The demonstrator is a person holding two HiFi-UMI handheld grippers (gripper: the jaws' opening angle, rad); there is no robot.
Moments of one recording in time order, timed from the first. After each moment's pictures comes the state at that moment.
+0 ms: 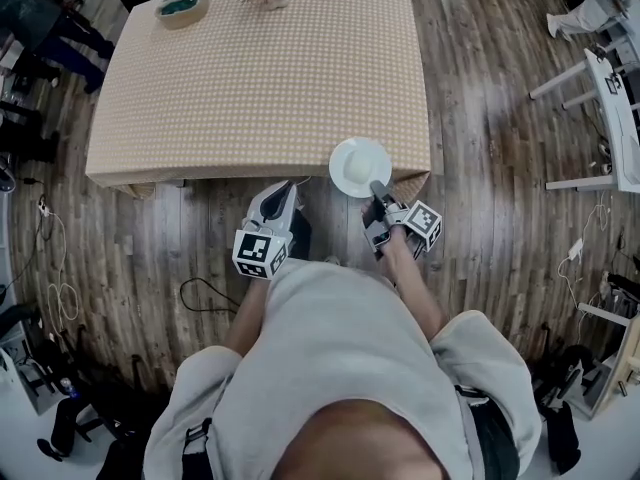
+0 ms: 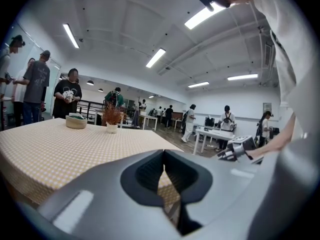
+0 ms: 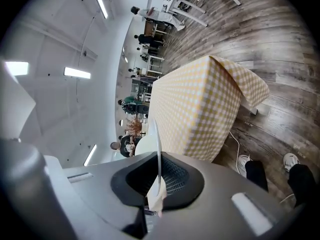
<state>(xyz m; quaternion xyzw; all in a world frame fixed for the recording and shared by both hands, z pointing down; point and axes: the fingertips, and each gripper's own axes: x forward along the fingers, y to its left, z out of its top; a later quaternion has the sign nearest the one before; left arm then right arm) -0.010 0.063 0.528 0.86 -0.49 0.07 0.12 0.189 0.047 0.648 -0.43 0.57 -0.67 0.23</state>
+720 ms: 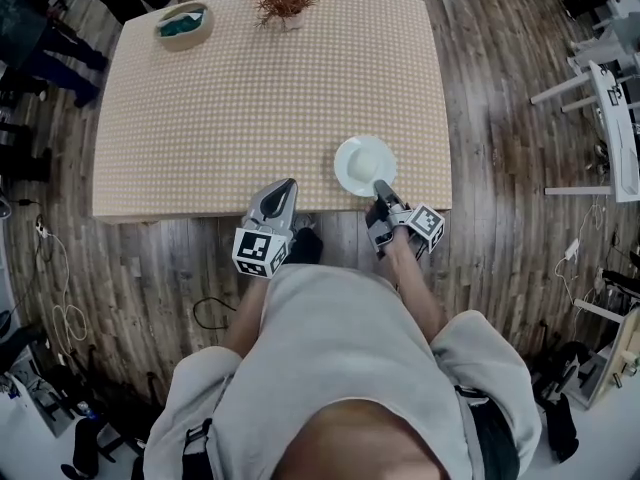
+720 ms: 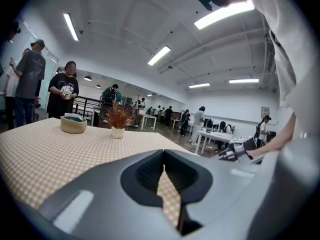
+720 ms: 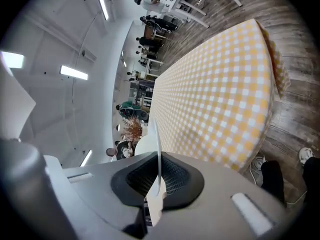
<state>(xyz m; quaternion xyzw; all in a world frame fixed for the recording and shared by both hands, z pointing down) -0.094 -0.074 0.522 0.87 -0.47 0.07 0.14 0.117 -0.077 0.636 -0.45 0.55 -0.66 0.24</state>
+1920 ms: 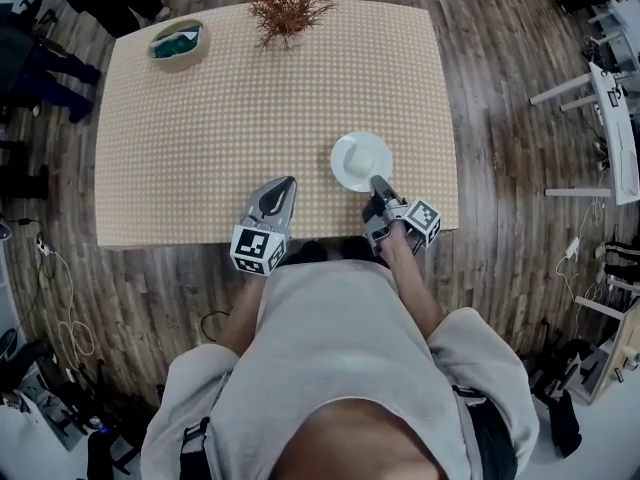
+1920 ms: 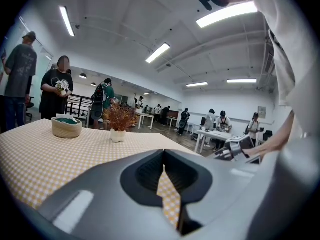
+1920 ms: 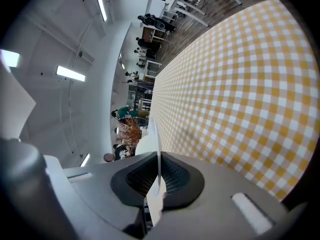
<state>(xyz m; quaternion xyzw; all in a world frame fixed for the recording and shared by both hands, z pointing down) -0.115 -0.155 0.526 0.88 -0.45 0.08 0.14 0.091 -0.158 0.641 -0.46 0.54 -0.66 0.25</state>
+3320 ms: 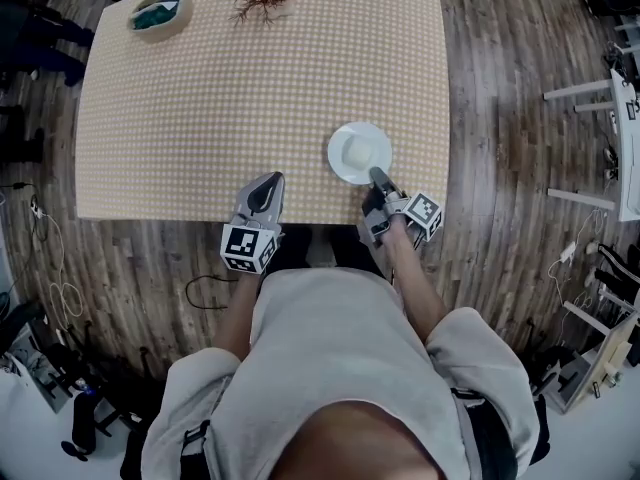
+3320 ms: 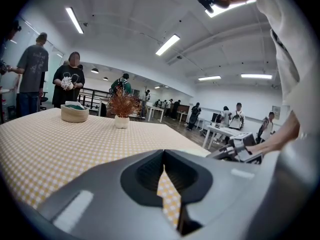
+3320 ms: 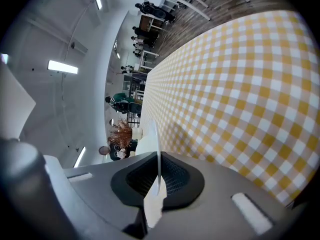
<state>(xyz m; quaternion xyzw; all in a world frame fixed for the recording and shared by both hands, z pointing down) -0.070 -0.142 0.566 0.84 -0.50 0.11 0.18 0.151 -0.155 0.678 -0.44 0.54 -0.69 0.19</state>
